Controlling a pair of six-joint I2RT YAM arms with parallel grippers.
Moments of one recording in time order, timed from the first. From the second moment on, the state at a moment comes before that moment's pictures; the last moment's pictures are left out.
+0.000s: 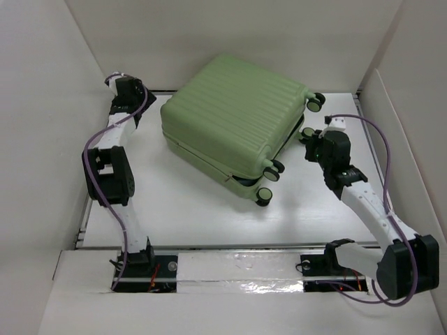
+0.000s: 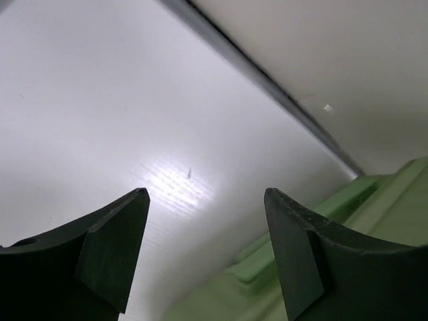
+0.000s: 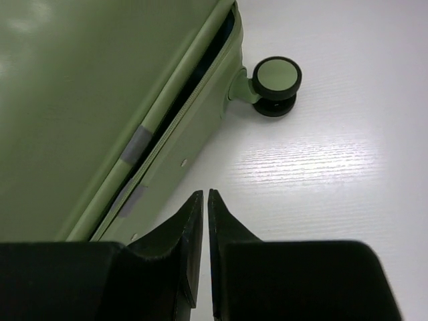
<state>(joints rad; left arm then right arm) 0.05 1.91 1.58 -0.16 -0.13 -0.65 0.23 1.08 0.76 -0.04 0.19 0.28</state>
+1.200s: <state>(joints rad) -0.30 1.18 0.29 0.53 -0.25 -0.94 0.19 2.10 1.79 -0.23 -0.05 0.11</state>
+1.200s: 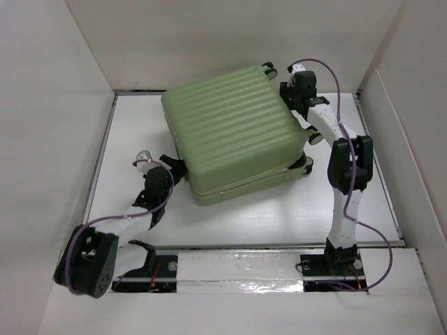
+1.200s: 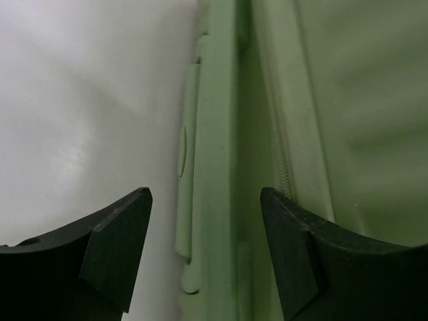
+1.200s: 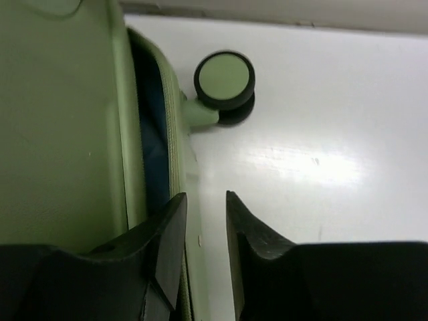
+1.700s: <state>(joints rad) -0.60 0.66 0.11 0.20 -0.30 -0.88 0.15 2.11 2.21 -0.40 -0.43 0.15</state>
